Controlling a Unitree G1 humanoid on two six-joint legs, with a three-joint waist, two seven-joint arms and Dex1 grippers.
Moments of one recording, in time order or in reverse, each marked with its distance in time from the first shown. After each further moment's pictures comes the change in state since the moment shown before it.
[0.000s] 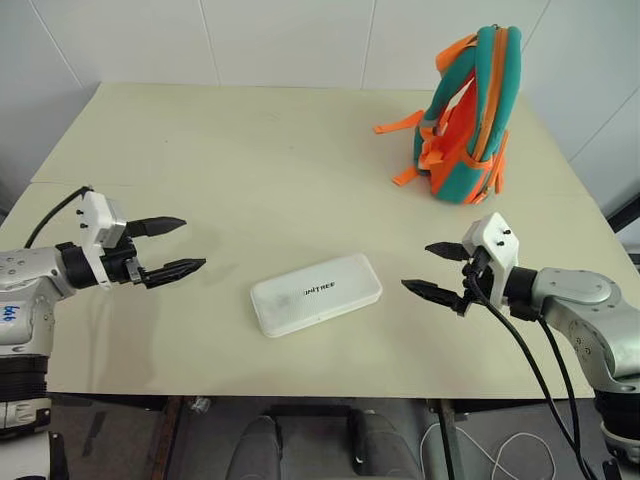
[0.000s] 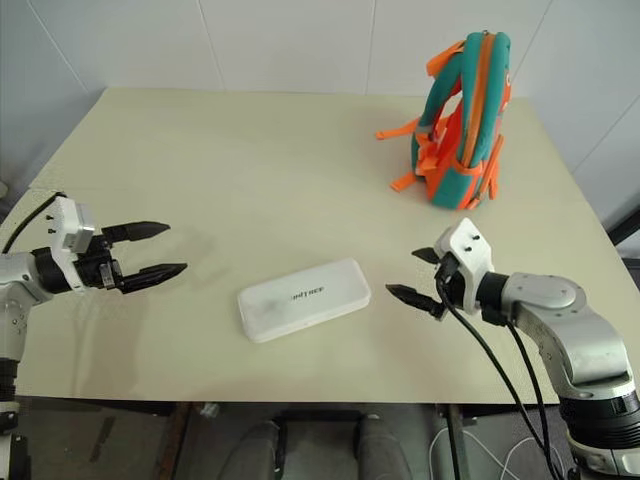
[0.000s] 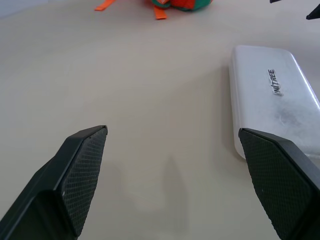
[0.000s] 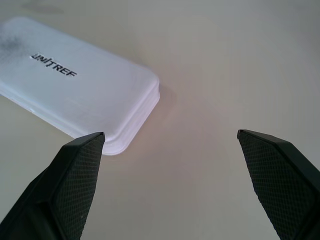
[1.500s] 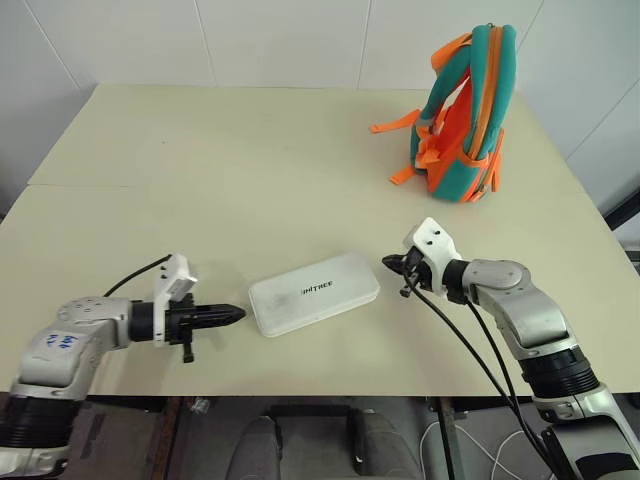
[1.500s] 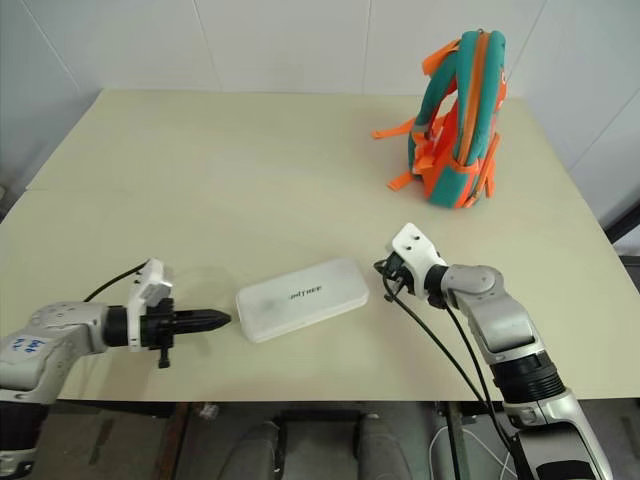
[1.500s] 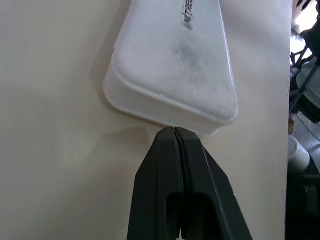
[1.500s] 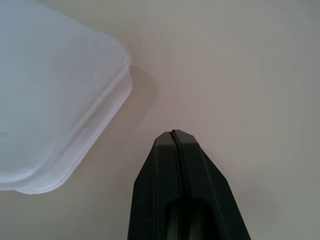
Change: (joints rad) left arm 0.214 -0.055 -0.166 -0.351 -0.058 0.422 0.087; right arm -0.195 0.178 0.289 0.323 -0.313 -0.151 -0.068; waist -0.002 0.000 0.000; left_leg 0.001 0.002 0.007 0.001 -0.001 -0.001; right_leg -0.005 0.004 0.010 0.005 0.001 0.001
